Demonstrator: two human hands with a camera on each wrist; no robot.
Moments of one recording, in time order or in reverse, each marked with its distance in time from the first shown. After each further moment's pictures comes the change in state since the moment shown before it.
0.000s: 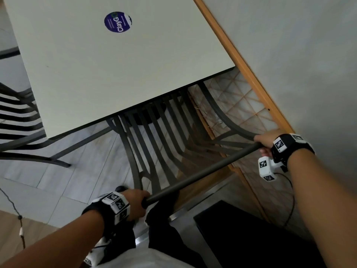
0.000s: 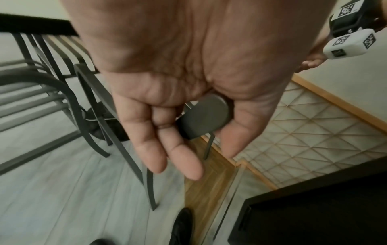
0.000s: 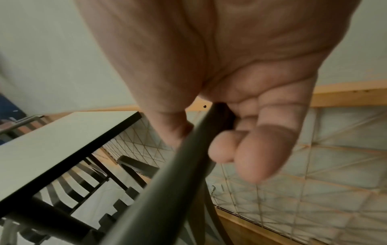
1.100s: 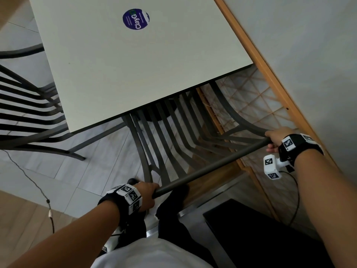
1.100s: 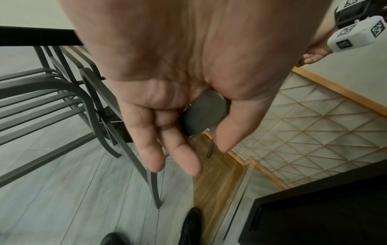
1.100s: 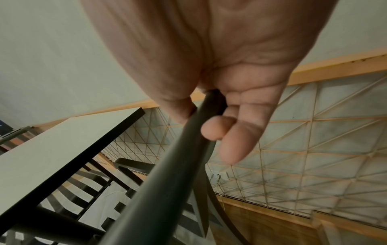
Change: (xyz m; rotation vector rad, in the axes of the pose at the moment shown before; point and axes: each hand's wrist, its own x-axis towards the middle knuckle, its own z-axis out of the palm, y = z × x) left_hand 0.000 -0.020 -0.002 0.000 0.028 -0.066; right_hand 0.004 -0.014 0.032 0.217 0.071 -0.072
